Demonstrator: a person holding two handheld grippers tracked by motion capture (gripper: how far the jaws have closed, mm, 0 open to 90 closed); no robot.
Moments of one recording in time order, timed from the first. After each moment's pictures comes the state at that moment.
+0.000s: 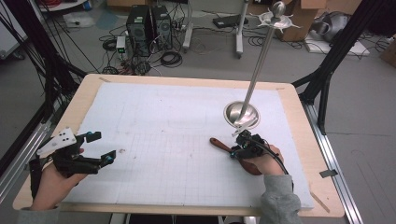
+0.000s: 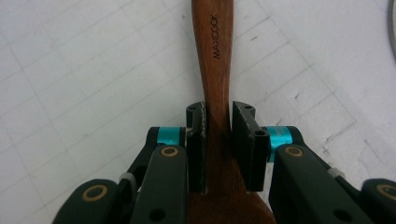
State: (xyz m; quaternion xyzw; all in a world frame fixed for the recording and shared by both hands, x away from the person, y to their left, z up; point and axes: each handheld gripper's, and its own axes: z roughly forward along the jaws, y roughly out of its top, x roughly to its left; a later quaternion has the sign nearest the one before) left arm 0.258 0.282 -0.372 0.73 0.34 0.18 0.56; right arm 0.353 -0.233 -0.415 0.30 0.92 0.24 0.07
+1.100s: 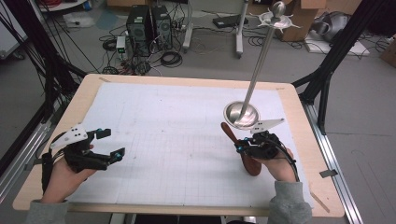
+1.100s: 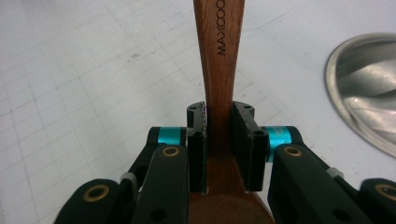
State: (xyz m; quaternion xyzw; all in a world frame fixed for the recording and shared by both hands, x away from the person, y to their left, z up) left arm 0.273 0.262 -0.371 0.74 0.32 0.17 0.57; right arm 0.325 -0.266 -0.378 0.29 0.87 0.39 0.10
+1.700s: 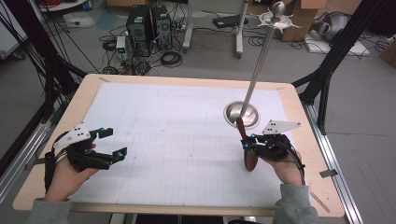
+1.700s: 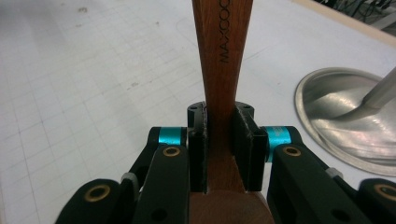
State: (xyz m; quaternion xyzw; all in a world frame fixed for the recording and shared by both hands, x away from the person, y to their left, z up) left arm 0.275 0.259 -0.372 0.74 0.32 0.17 0.57; right arm 0.309 -0.284 -0.364 0.29 0.84 0.44 0.15
